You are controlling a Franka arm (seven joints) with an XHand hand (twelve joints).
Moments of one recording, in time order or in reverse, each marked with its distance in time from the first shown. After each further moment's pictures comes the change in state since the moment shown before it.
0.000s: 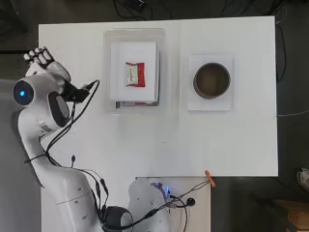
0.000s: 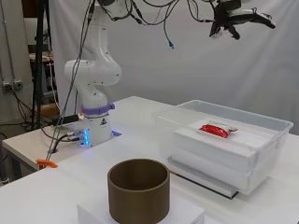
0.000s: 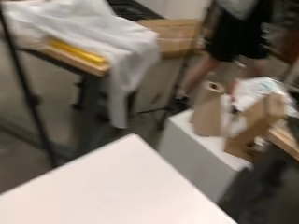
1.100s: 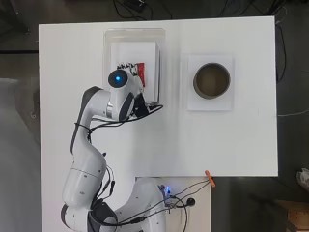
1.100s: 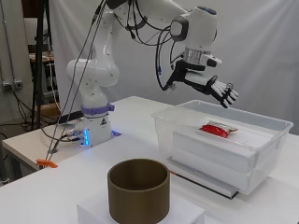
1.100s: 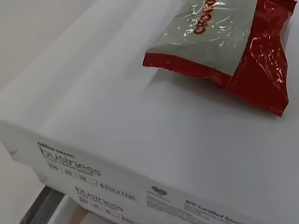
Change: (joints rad) arm -0.299 -0.259 -0.087 -0.510 0.328 0.000 -0.217
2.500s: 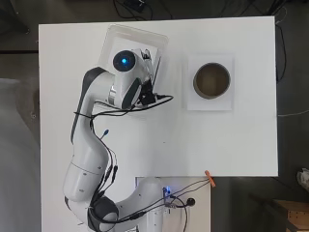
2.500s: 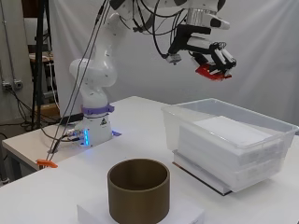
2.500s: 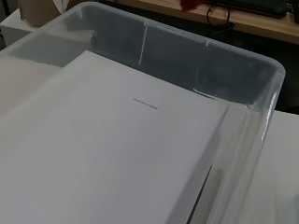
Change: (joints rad) arm -0.240 -0.039 -0.040 0.339 -0.025 -0.237 0.058
